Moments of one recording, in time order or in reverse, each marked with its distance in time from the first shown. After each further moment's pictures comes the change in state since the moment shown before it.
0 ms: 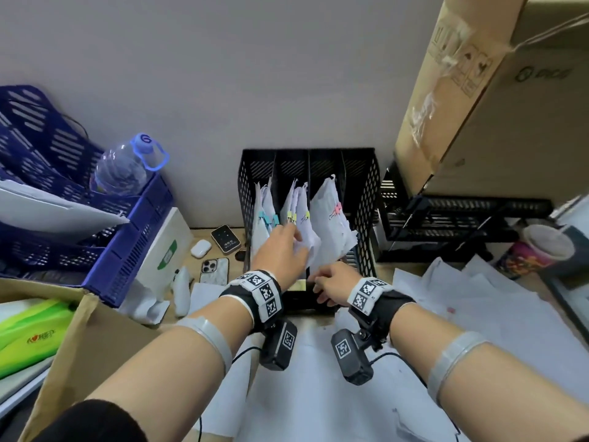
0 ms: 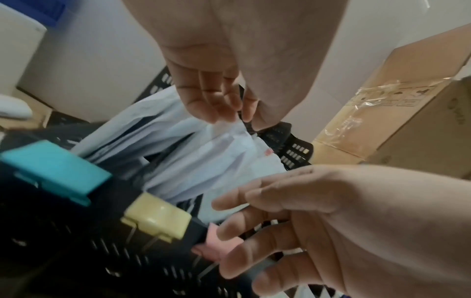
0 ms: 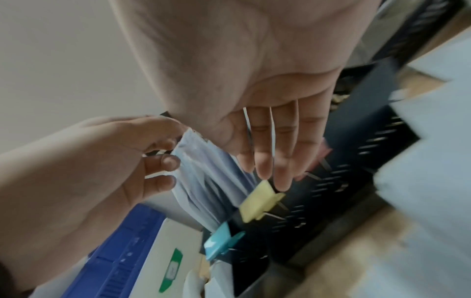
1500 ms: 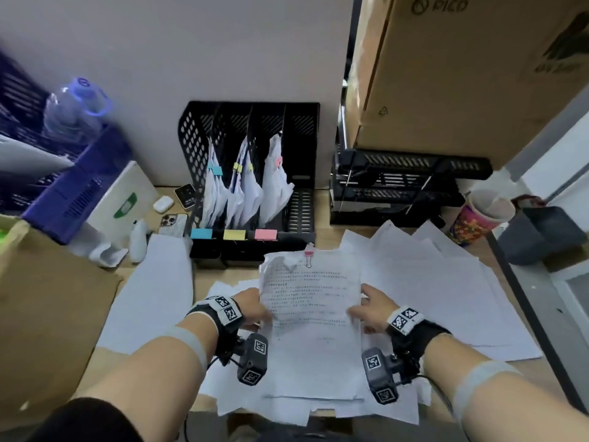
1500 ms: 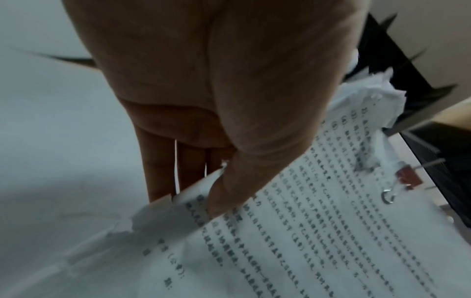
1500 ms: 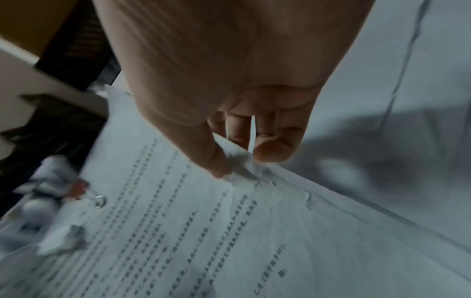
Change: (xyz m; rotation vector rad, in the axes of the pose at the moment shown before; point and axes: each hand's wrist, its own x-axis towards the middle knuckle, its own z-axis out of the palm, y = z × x) left_hand -0.125 0.021 0.145 -0.339 -0.643 -0.623; right_hand -0.093 0.227 -0.099 0.113 -0.029 0.165
